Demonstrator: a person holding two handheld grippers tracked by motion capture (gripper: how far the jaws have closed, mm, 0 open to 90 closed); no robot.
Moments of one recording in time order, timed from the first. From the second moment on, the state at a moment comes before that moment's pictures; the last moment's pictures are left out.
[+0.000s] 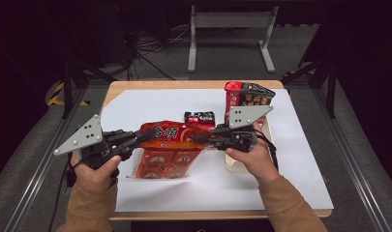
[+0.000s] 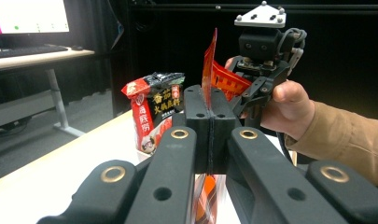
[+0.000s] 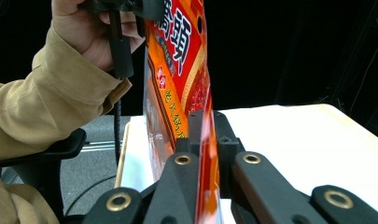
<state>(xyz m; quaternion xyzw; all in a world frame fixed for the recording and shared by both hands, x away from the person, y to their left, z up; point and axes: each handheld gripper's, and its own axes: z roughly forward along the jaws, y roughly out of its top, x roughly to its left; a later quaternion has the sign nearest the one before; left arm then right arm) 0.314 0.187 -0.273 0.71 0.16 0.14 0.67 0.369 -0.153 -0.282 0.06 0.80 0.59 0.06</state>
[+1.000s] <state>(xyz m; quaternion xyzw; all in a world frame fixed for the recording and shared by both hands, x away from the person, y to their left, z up) 0.330 0.190 -0.284 0.70 0.19 0.15 0.67 0.355 -0.165 -0.239 0.07 0.80 0.59 0.10</state>
